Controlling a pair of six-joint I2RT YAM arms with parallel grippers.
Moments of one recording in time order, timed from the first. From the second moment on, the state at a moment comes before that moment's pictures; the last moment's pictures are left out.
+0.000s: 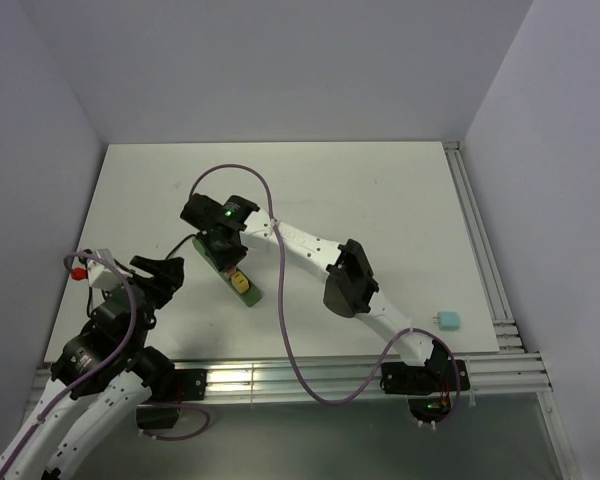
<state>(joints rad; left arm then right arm) -0.63 0.25 0.62 -0.71 -0.63 -1.04 1.06 2.46 2.50 -1.21 0.09 0.41</state>
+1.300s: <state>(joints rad) -0.63 0.41 0.63 -0.61 -0.65 -1.04 1.03 2.48 2.49 -1.21 0.01 0.37</state>
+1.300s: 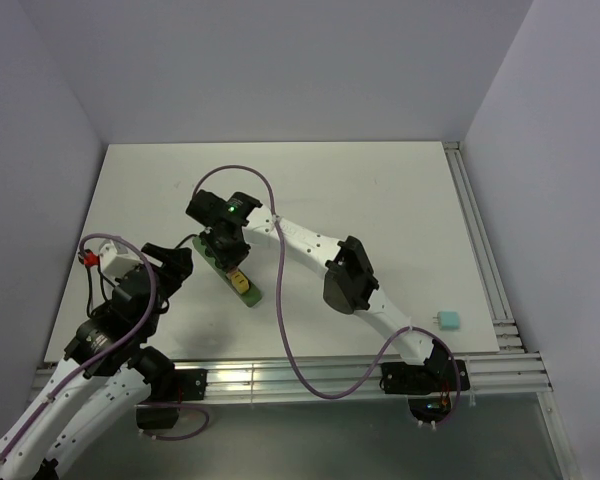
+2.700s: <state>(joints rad) -0.63 0.39 0.63 -0.61 -0.65 -1.04 1.05 2.50 2.42 -1.12 0.10 0.32</state>
